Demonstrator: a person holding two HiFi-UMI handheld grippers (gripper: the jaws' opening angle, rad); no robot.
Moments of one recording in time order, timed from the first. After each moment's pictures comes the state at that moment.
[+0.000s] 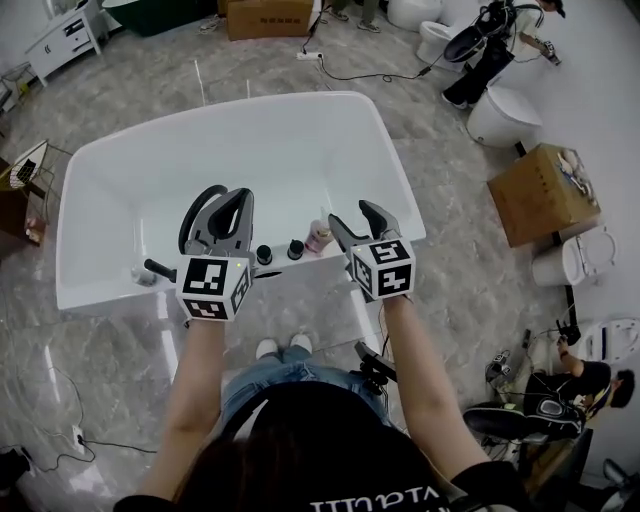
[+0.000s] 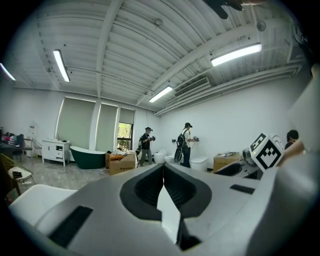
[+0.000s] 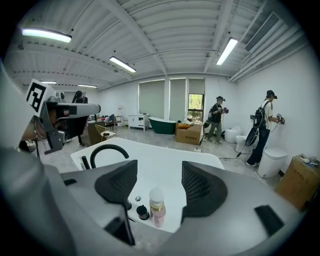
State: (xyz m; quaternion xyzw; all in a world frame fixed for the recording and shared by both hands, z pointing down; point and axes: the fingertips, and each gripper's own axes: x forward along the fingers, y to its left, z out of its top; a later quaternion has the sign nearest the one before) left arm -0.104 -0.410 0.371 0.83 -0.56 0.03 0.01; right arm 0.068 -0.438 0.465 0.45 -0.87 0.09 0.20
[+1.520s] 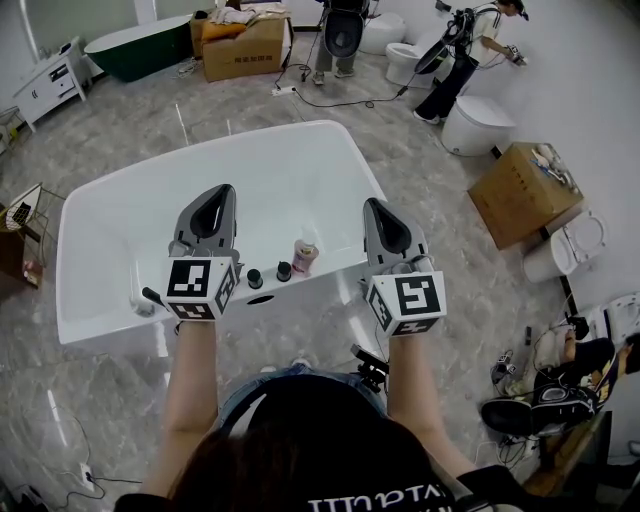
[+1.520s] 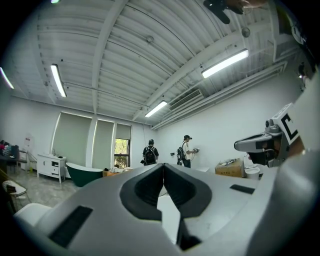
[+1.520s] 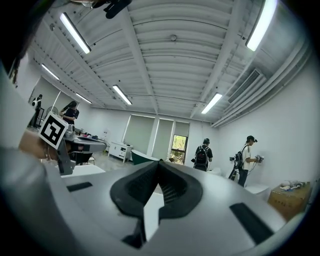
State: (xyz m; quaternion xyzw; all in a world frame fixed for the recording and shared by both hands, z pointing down) left arm -0.094 -0.400 0.295 0.83 -0.55 -0.02 -0.07; right arm 0.116 -0.369 0.286 0.55 -0.83 -0.09 0.04
